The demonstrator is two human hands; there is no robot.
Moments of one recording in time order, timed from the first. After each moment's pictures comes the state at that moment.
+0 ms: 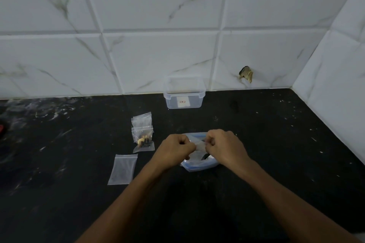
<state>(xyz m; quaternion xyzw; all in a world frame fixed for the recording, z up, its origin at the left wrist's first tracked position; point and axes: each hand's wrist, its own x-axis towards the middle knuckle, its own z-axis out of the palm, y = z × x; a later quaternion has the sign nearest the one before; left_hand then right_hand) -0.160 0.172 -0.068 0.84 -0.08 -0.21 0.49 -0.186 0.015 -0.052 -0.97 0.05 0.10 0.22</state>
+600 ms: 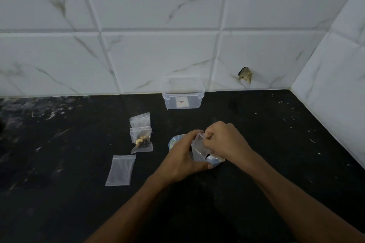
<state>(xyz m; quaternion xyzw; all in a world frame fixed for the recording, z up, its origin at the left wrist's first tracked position) -0.165 0.163 -0.100 0.83 -0.23 -0.15 0.48 -0.179 0.015 -0.025 -0.97 0.04 0.09 0.24</state>
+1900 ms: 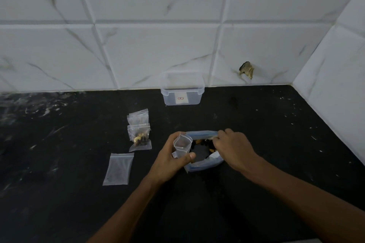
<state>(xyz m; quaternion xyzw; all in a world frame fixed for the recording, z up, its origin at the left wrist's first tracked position) -0.161 0.188 -0.140 0.74 -0.14 -0.15 0.64 -0.167 -0.026 -0.095 -0.97 -0.16 0.02 -0.16</state>
